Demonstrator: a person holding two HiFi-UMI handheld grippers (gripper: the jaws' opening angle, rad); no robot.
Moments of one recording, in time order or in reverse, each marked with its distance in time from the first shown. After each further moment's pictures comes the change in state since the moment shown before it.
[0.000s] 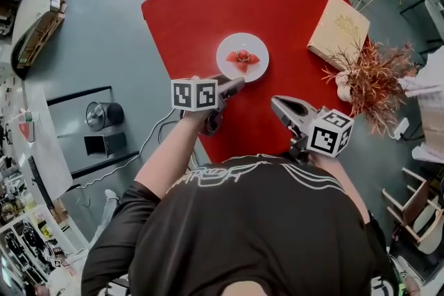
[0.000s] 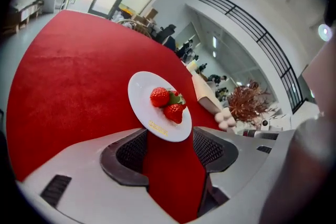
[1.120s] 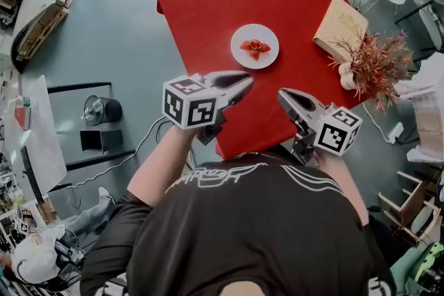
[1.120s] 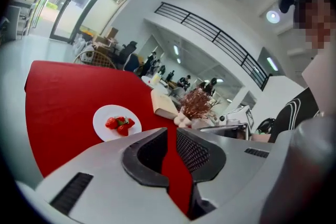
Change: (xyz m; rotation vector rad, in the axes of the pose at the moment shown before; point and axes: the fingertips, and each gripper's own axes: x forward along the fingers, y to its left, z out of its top) left arm -0.104 -0.108 -0.003 0.320 -0.137 -0.240; right arm -0.010 0.065 -0.003 -0.108 -0.079 0.000
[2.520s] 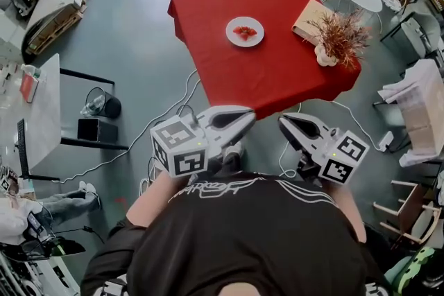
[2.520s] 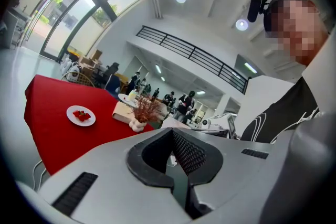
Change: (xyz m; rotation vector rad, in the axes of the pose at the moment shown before) left arm -0.096 -0.261 -0.085 0.138 -0.224 -0.106; right arm -0.172 0.181 -0.073 -0.284 -0.041 0.128
